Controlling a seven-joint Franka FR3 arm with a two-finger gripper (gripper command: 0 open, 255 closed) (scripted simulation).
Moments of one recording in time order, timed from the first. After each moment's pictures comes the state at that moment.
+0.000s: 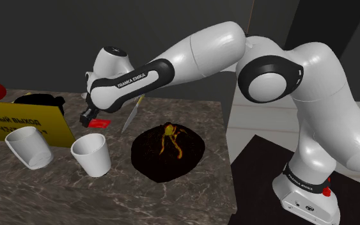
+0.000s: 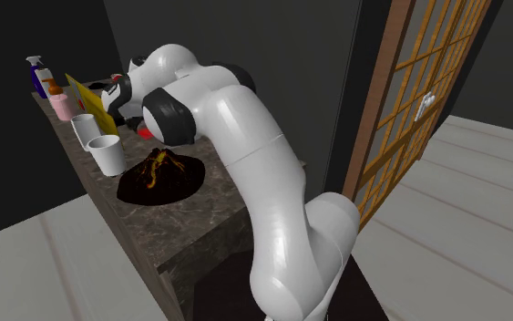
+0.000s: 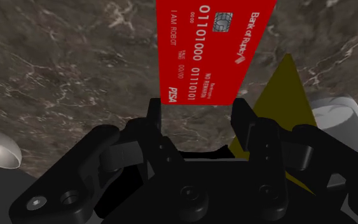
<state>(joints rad) 0.72 0.71 -0.23 -1.34 0.34 2.60 -0.29</state>
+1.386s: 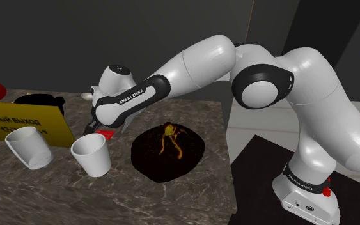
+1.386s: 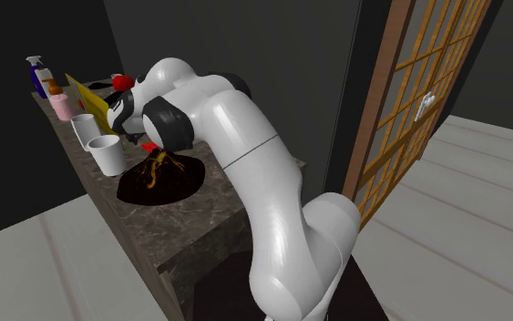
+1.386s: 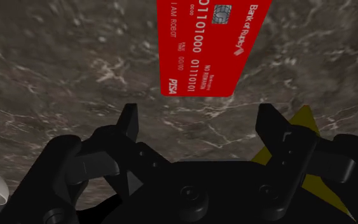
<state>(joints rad) 0.71 0.77 -0.20 -1.38 0.37 2.70 -0.32</state>
